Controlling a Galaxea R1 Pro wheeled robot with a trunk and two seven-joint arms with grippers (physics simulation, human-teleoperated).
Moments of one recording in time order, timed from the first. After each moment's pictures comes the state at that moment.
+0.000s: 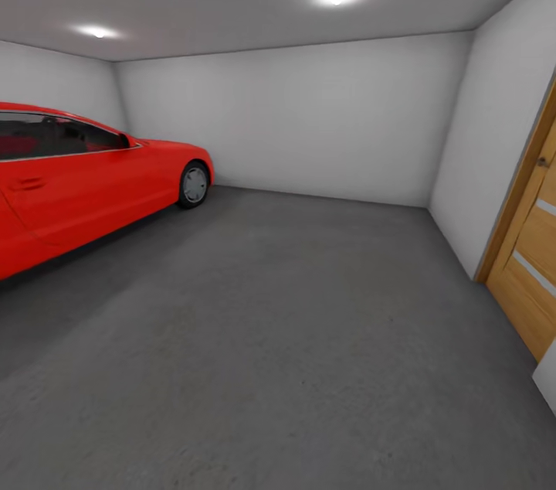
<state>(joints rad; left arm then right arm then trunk) 0.00 0.00 0.01 -0.02 0.08 0.00 0.00 0.00 0.00 0.00 0.00 0.05 0.00 0.00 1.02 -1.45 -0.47</state>
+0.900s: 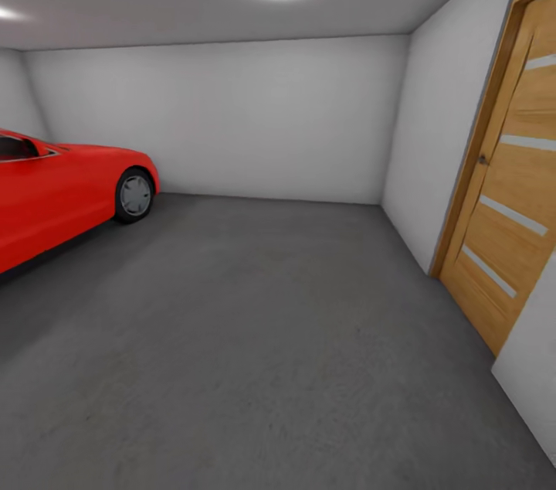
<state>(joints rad) 0.00 0.00 0.02 -0.02 0.08 -0.01 0.01 0.00 0.00 0.00 0.00 0.05 0.00 -0.01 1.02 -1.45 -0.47</state>
